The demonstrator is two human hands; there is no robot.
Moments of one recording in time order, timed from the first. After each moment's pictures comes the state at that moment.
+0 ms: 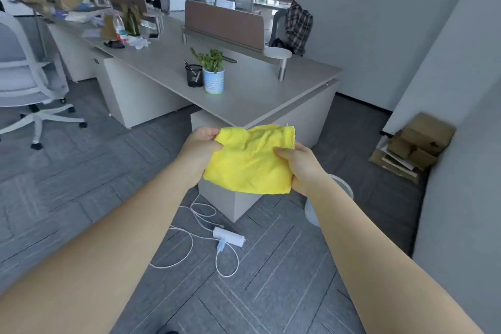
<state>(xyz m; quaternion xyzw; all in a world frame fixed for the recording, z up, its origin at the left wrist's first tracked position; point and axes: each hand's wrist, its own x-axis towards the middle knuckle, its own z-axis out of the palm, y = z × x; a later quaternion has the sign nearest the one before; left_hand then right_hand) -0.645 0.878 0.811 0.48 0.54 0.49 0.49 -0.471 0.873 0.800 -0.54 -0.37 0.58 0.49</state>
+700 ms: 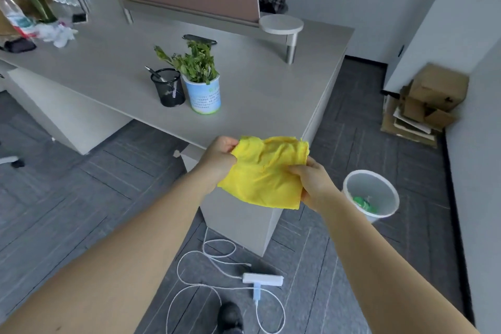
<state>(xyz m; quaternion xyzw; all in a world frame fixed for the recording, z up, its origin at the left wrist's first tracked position) -0.728 1.312 0.728 0.59 0.55 0.29 0.52 -0.574 1.246 0.716 -0.62 -0.21 0.55 0.51</state>
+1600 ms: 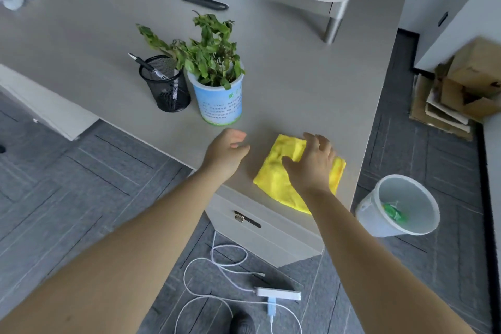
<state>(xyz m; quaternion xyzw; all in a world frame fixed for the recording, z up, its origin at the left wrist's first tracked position) -0.746 1.517 0.649 0.59 0.57 0.27 0.49 -0.606 1.460 0.640 -0.82 -0.45 0.21 0.30</state>
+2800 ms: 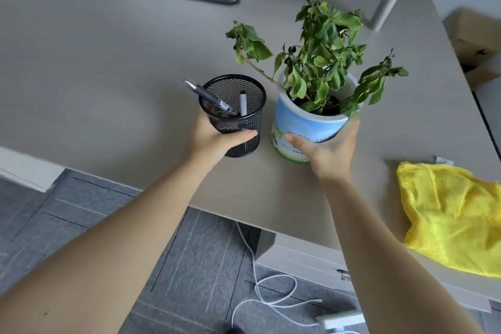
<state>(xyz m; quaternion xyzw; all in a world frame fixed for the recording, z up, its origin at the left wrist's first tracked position) -0.883 1.745 0.584 0.63 0.40 0.39 0.54 -0.726 1.643 0.580 -0.70 -0.32 0.17 0.62</state>
